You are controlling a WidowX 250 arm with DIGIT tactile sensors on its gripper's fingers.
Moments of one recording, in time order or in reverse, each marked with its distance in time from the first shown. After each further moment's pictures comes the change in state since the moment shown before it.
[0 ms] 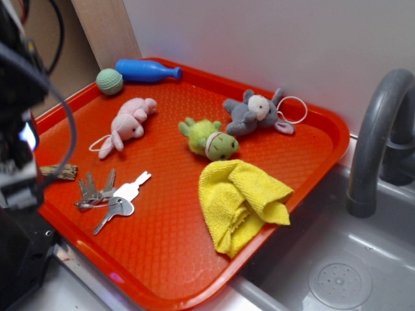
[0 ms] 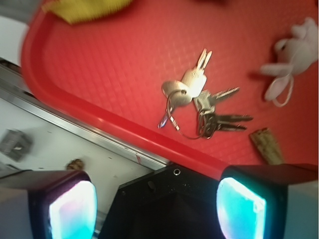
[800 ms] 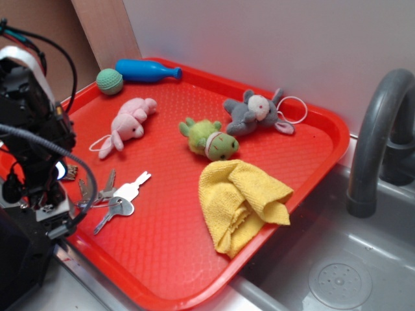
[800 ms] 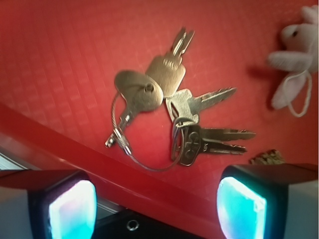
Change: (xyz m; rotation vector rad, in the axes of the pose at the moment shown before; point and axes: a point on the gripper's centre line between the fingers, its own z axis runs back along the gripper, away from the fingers) arm 0.008 0.034 -0.063 0.059 -0.091 -0.031
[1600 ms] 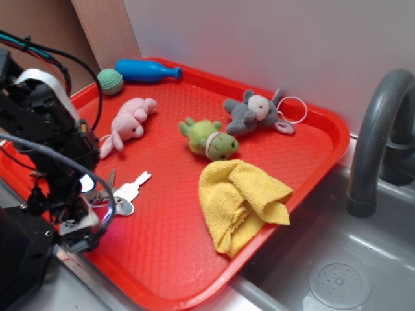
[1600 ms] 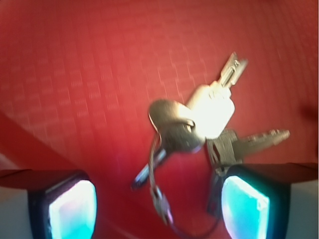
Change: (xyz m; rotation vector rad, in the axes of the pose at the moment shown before) arm 0.027 -0.018 -0.016 -0.046 -0.035 -0.094
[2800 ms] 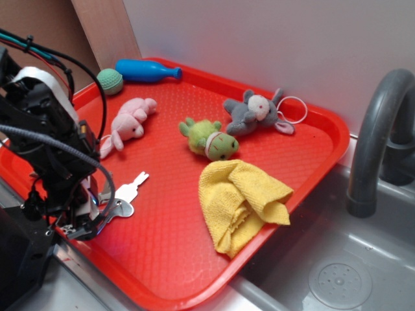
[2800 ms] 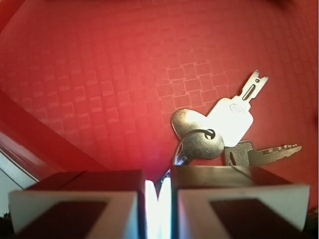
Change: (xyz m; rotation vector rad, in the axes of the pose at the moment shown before) arm -0.003 -0.013 0.008 -0.033 -0.010 -0.013
